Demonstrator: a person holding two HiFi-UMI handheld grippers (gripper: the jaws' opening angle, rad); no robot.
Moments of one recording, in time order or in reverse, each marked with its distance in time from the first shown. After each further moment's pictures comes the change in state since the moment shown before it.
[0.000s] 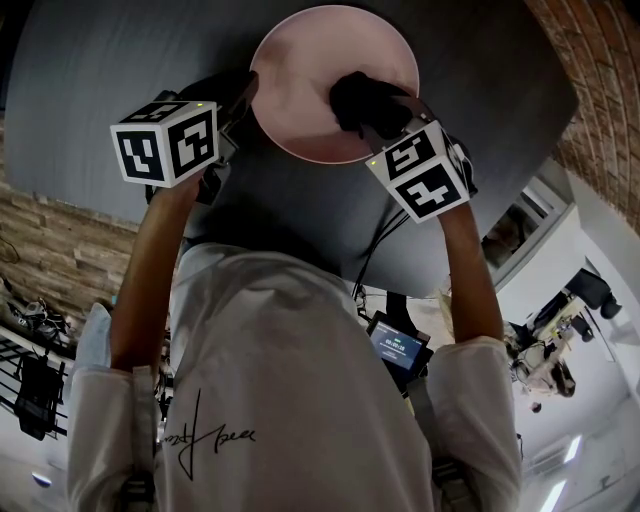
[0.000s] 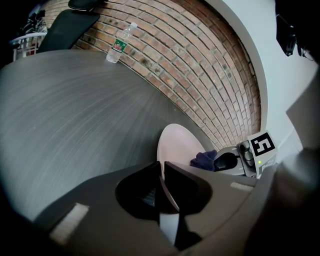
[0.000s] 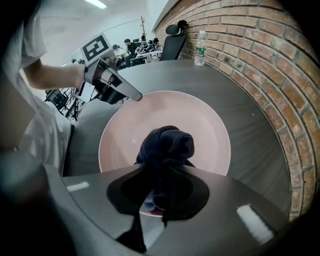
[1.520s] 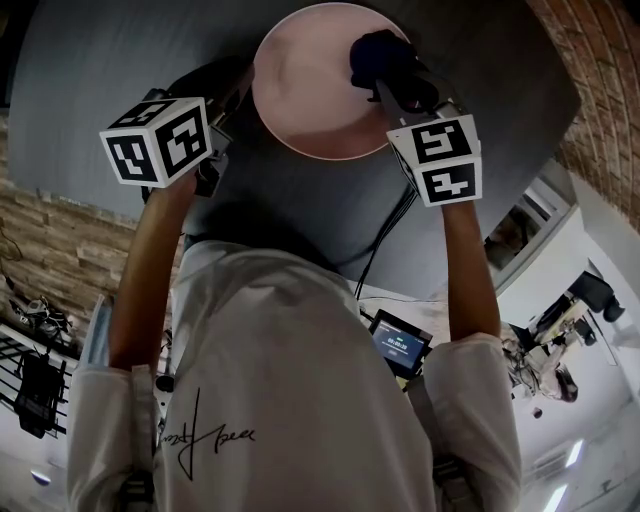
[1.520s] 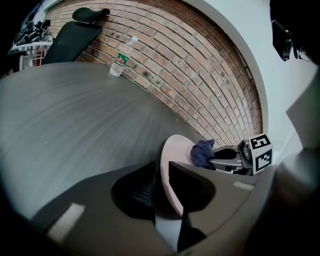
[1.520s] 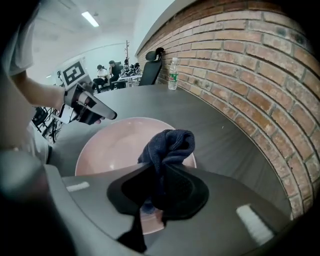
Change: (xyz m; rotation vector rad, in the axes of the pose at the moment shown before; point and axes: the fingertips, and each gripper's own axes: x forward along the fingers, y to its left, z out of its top) left arm -0.015 0.006 0.025 0.032 -0.118 0.040; right arm -0.022 -0.054 0.033 0.135 -0.273 -0.204
